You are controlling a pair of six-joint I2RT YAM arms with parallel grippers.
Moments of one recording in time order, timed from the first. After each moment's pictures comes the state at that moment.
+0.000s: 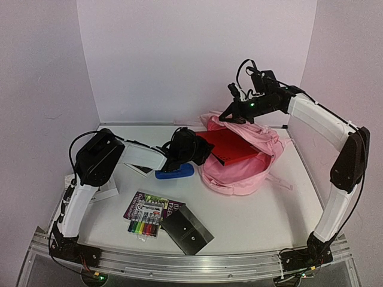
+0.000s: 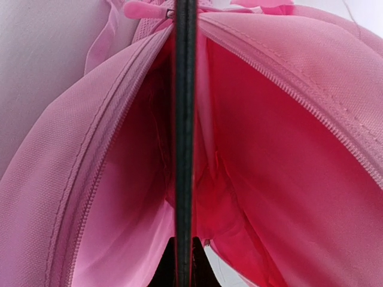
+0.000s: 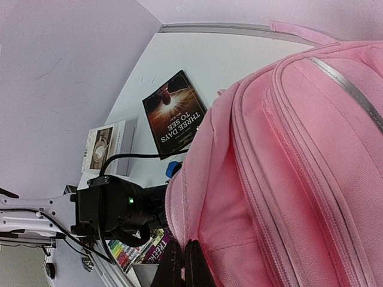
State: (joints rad) left arm -0.84 2.33 1.61 0.45 0.01 -1.57; right arm 0.48 1.82 1.83 -0.72 -0.52 0.34
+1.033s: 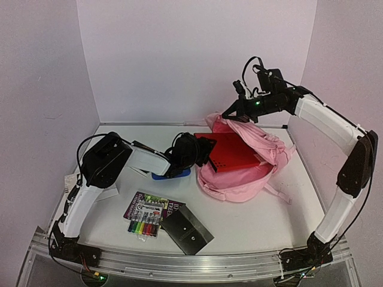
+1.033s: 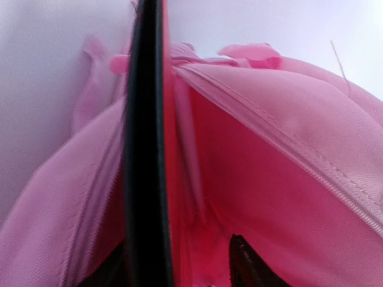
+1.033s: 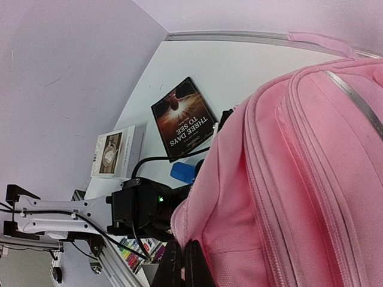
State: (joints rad) left arm -0.86 2.41 1.63 0.60 -0.07 -1.49; right arm 0.48 1.74 1.77 -0.68 -0.53 0.38
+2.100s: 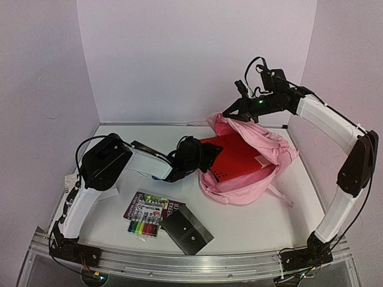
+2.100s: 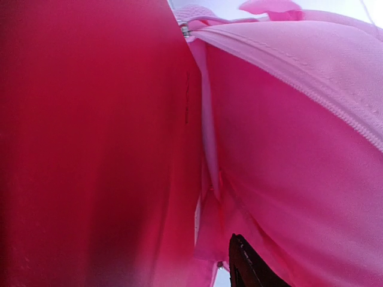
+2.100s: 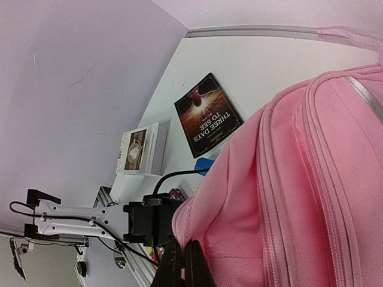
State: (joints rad) left arm -0.91 2.37 1.59 0.58 0.00 -1.53; right arm 0.44 1.74 1.76 -0.66 -0.66 0.43
